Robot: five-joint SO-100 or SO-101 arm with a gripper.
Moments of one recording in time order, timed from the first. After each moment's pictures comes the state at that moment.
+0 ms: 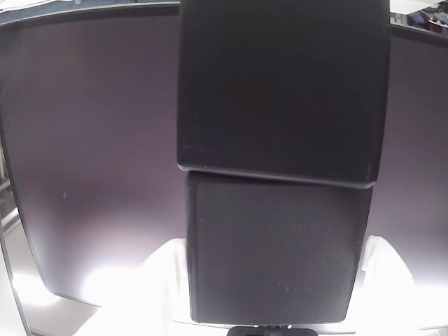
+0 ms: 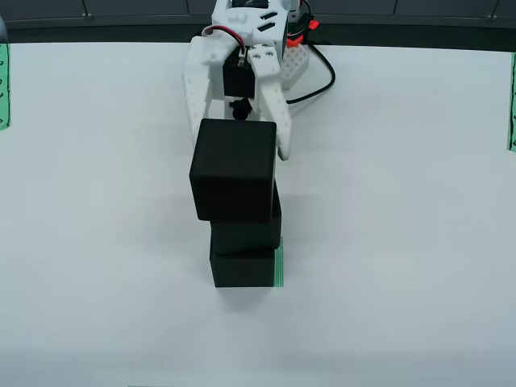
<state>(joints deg) 4.0 148.4 177.4 -21.3 -93.3</state>
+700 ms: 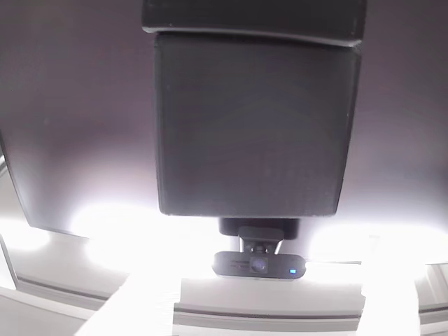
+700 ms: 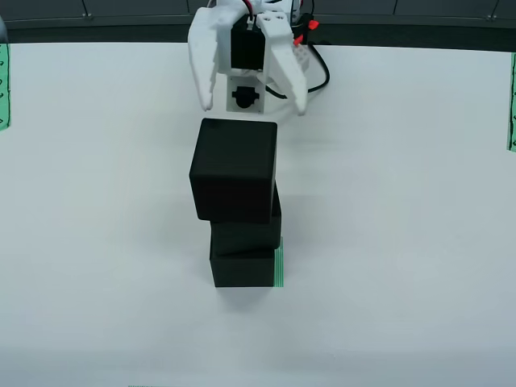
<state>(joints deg) 2.4 166.7 178.2 -13.4 -93.3</state>
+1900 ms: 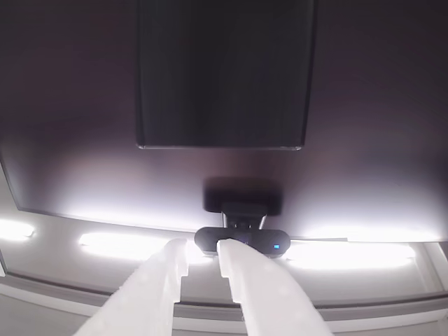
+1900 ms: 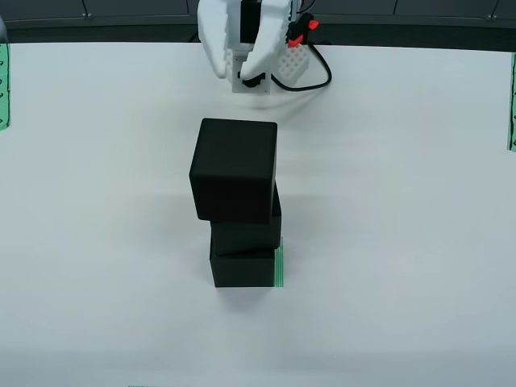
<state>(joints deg) 0.3 192.7 178.6 11.9 -93.2</state>
